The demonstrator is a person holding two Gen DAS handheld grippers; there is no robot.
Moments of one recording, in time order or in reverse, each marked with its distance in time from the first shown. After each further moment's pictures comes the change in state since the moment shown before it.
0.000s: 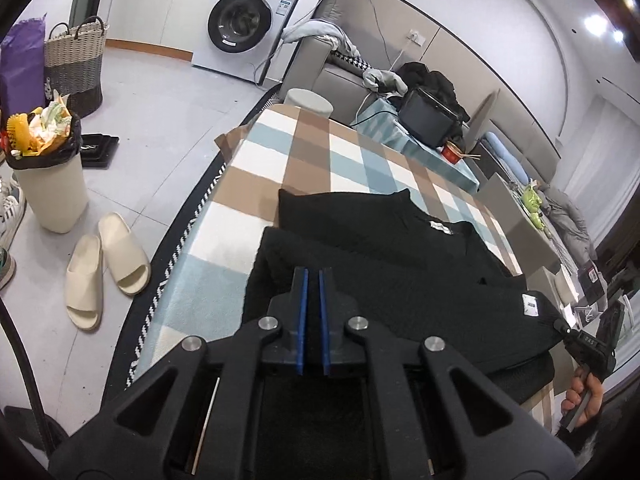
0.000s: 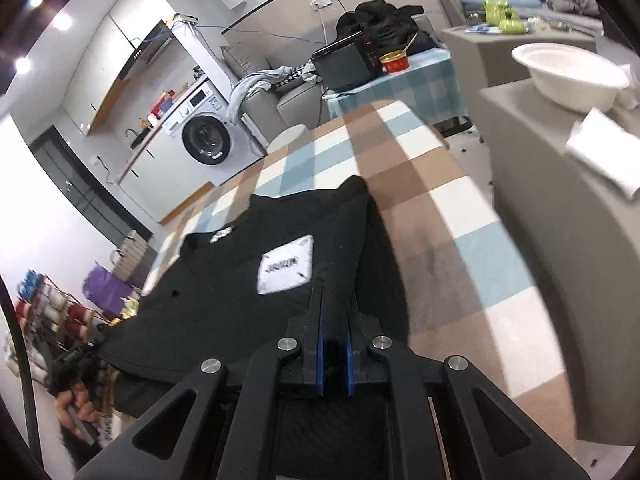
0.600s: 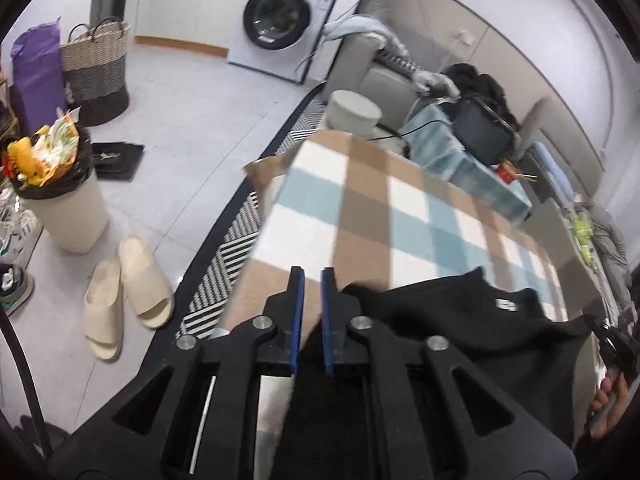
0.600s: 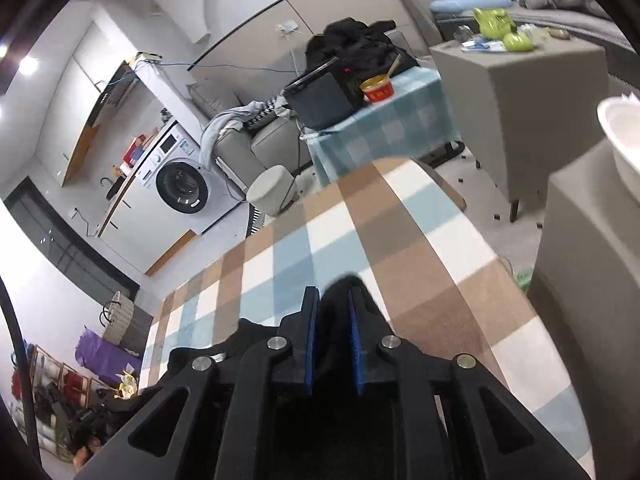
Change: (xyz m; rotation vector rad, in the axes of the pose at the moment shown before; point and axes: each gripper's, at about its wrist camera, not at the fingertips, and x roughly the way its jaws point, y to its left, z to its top) left arm 0.108 0.020 0.110 -0.061 0.026 0.172; right arm 0.087 0.015 0.117 0.098 -0.086 -0.086
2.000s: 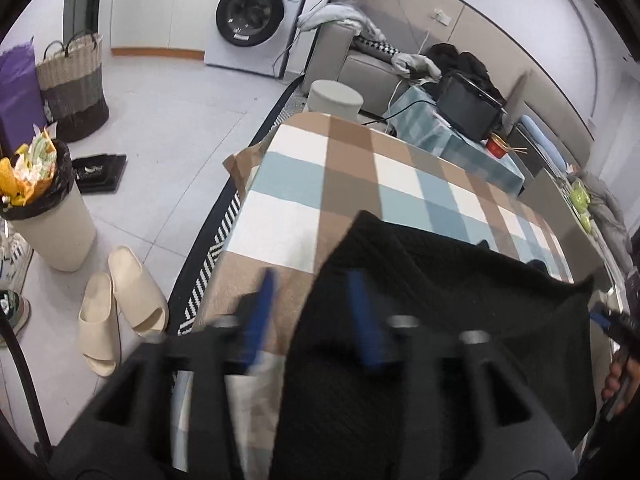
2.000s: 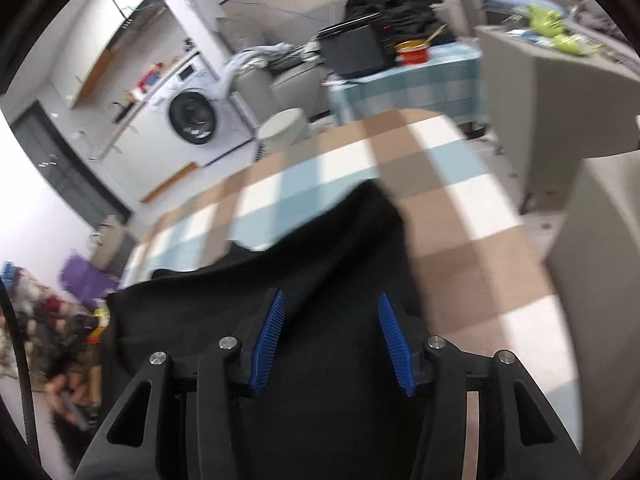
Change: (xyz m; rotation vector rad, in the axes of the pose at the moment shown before) left arm 0.020 -0.022 -0.024 0.117 0.008 -0.032; right arm 0.027 0.023 -0.030 -0.184 0.207 0.039
